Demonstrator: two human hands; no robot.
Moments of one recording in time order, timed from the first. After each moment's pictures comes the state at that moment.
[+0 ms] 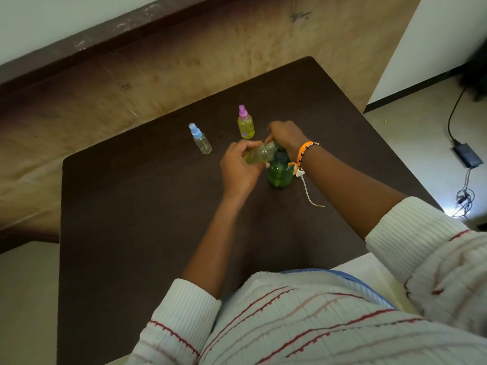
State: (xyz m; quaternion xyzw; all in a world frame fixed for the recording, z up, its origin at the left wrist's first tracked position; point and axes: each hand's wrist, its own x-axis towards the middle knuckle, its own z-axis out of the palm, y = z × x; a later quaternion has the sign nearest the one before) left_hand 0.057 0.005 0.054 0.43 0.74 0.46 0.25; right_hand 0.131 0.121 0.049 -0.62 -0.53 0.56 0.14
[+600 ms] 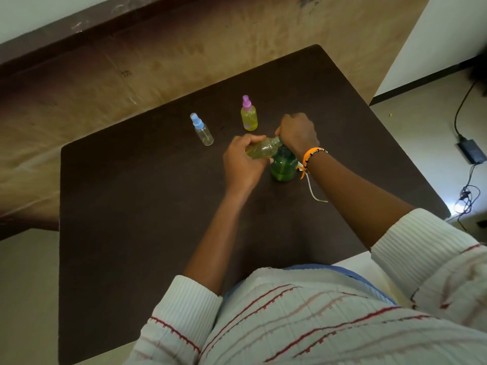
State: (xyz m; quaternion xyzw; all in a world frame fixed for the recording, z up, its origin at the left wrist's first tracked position) left_hand 0.058 0.003 0.057 0.42 0.75 0.45 0.25; right_hand 0.135 0.113 0.042 -0.67 -0.54 0.48 0.19
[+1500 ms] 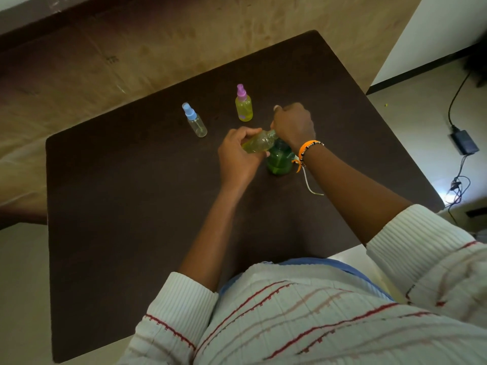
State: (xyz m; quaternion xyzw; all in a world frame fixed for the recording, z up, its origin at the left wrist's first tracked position) left_hand 0.058 0.005 0.052 0.43 0.75 0.45 0.24; right_hand 0.137 0.116 0.039 -0.67 -0.58 0.42 0.18
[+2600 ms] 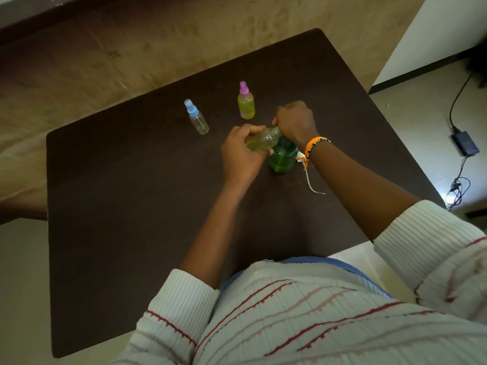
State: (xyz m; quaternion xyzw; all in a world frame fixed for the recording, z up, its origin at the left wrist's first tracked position) left_hand 0.059 0.005 0.052 0.42 0.74 0.46 0.26; right_hand 0.139 0.118 0.043 -0.63 -0.59 0.47 0.18
